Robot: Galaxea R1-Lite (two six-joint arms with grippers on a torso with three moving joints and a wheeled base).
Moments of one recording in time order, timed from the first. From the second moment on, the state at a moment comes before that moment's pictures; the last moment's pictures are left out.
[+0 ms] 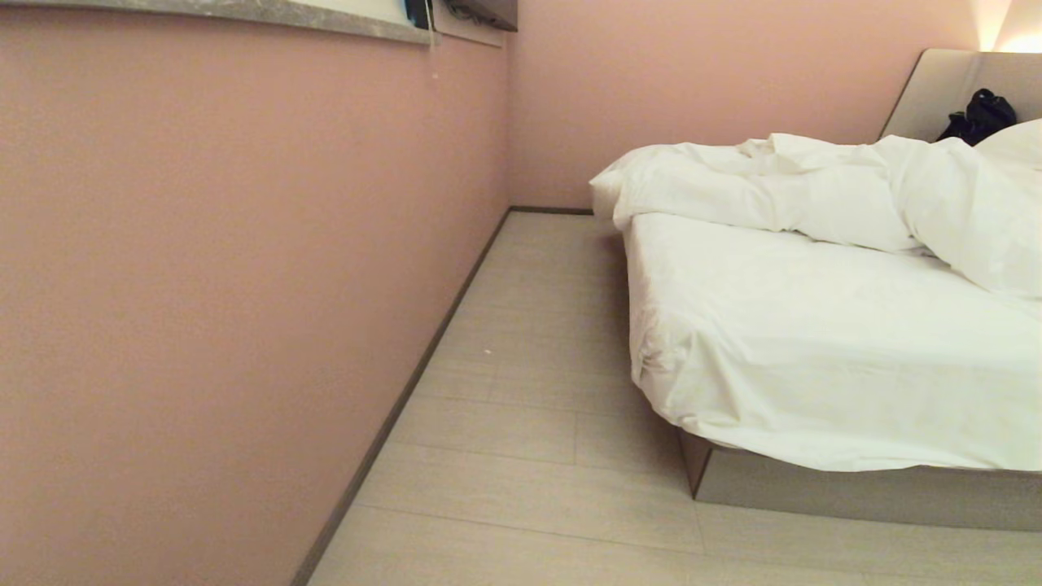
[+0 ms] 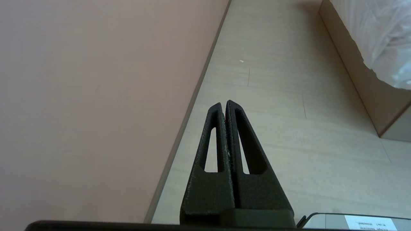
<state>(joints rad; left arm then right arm) 0.00 0.00 -0.04 0.10 0.02 -0.02 0.00 0.00 0.00 0.00 0.00 -0.01</state>
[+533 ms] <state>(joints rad) 0.00 0.00 -0.04 0.10 0.02 -0.03 0.00 0.00 0.00 0.00 0.00 -0.01</state>
